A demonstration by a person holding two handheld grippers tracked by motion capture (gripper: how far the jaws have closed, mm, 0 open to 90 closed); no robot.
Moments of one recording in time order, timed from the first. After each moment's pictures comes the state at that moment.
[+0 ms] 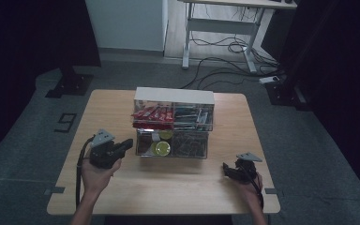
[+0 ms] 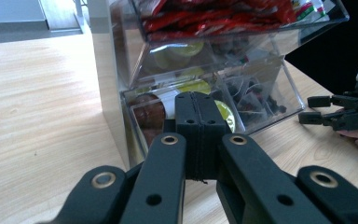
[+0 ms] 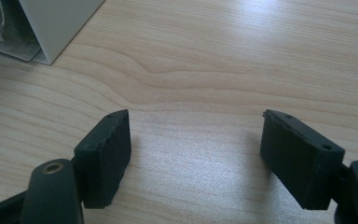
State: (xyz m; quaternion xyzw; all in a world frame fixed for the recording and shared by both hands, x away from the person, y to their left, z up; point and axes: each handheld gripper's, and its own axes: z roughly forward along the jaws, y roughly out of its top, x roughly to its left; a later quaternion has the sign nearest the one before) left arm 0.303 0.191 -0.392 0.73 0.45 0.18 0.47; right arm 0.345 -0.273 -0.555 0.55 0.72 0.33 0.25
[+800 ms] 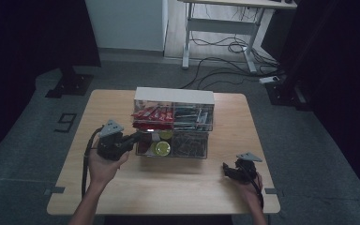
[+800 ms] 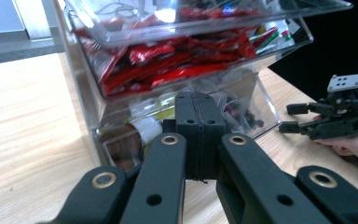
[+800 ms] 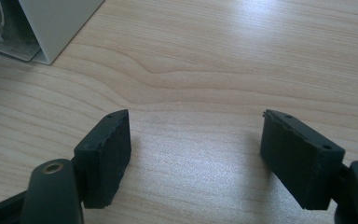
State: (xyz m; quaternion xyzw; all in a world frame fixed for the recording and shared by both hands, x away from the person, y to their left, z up) left arm 0.316 0.169 -0.366 0.75 0.42 0.17 0.48; right arm 0.345 -0.273 -0.555 0.55 0.72 0.33 0.25
